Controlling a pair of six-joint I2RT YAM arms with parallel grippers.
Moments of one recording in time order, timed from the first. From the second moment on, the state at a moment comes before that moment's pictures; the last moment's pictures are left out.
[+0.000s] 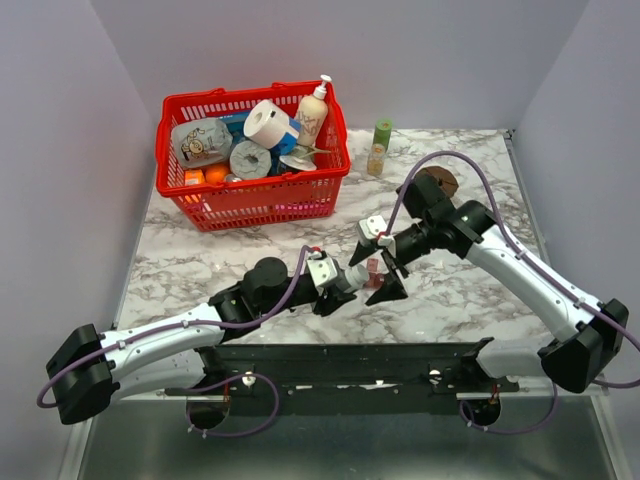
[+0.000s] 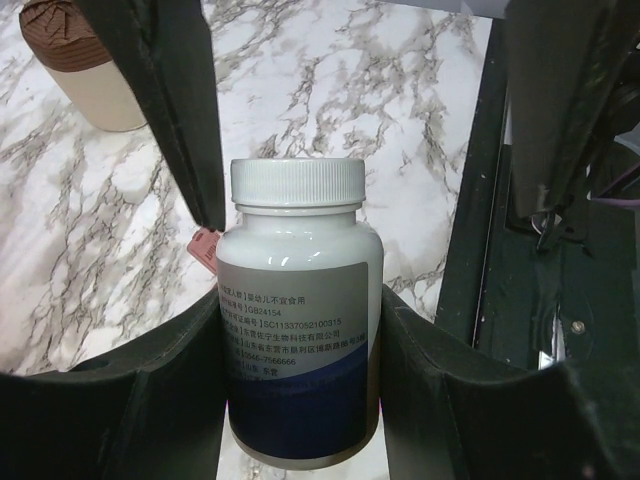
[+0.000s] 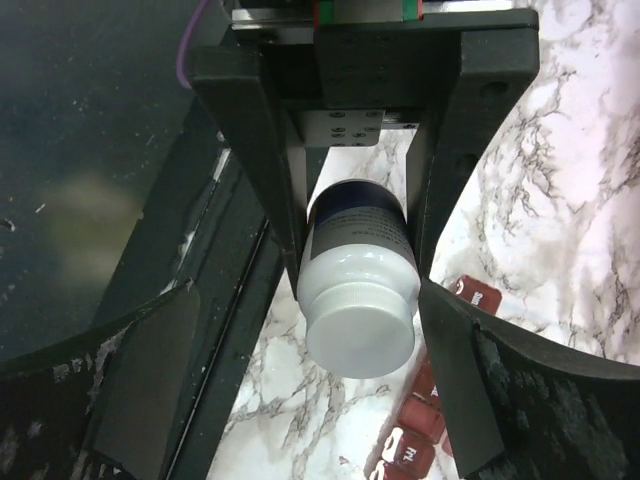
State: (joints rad) left arm -1.02 0.97 0.50 0.32 0.24 0.05; right arm 0.65 1.32 1.28 -0.99 -1.03 -0.96
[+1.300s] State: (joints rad) left arm -1.02 0.96 0.50 0.35 0.20 0.08; right arm 0.63 1.25 1.17 -0.69 -0.87 -0.30
